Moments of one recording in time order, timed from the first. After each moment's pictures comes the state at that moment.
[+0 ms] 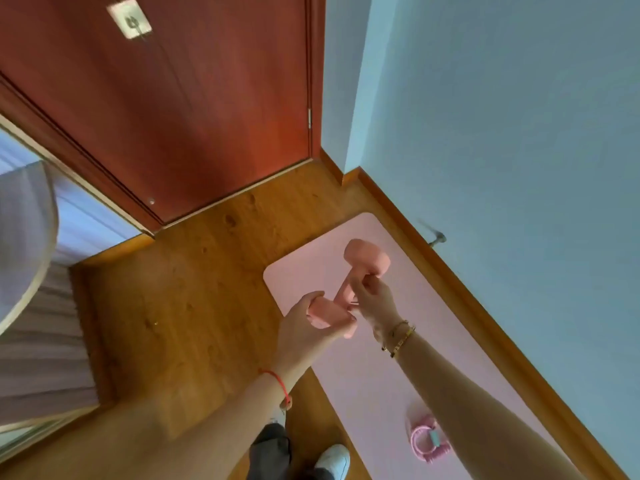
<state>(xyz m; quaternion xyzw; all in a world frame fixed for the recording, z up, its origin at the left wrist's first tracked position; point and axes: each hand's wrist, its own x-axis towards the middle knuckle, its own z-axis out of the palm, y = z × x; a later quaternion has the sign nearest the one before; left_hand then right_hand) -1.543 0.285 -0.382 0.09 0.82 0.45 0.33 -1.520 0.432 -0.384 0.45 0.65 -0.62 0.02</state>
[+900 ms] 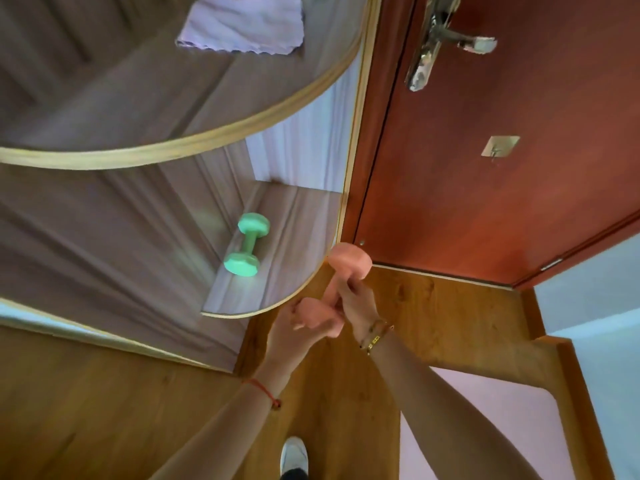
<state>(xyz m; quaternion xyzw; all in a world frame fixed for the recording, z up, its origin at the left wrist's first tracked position) -1.760 -0.104 -0.295 -0.25 0.75 0.61 0.09 -1.846 0.004 -0.311 0.15 0.75 -0.60 0.22</state>
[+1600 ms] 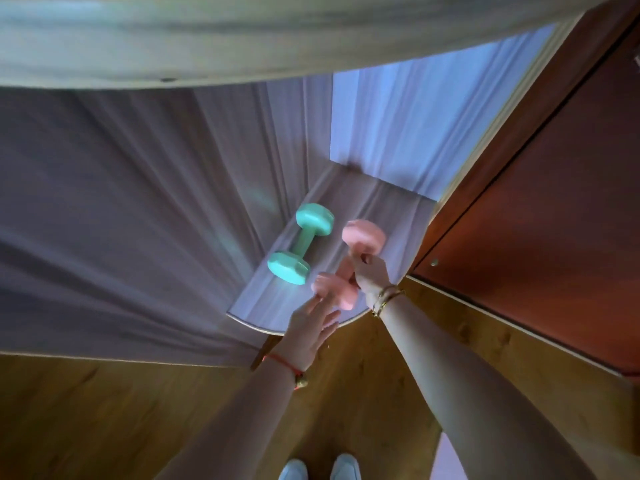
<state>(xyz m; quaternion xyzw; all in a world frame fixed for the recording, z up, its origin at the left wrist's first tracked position) -1.859 -0.200 -0.425 -0.41 0.44 0.80 0.07 -2.003 -0.139 -0.456 0.09 0.78 -0.54 0.30</state>
